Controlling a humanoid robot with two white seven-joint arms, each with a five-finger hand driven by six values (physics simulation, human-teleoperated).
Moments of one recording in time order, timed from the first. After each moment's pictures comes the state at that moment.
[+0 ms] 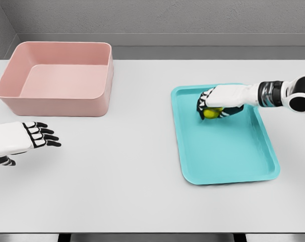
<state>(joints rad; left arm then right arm) -0.19 1.33 -0.47 -1.79 -0.41 -0.61 -0.28 -0.88 -0.71 0.89 -1.25 0.39 -0.61 0.61</state>
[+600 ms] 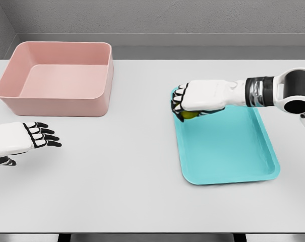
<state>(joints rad) -0.19 1.32 -0.47 -1.79 -0.41 -0.61 -0.28 -0.87 -0.70 0.85 -1.59 0.40 -0.61 0.61</state>
